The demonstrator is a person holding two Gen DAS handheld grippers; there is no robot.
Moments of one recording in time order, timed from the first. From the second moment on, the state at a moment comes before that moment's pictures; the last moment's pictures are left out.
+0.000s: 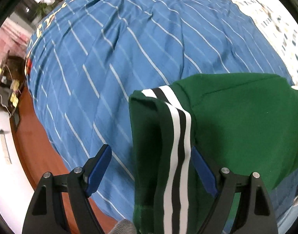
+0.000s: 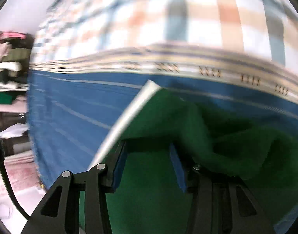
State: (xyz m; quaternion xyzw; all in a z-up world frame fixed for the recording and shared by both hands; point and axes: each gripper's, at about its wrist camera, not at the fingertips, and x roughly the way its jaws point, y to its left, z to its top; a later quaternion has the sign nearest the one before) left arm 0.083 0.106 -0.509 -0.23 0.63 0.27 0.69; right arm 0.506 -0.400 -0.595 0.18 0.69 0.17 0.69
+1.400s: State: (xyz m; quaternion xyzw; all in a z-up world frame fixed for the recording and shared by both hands) left arm 0.067 0.107 -0.471 -0.33 0.53 0.29 0.73; right arm 0.466 -0.422 -0.581 0.06 0.71 0.15 0.69
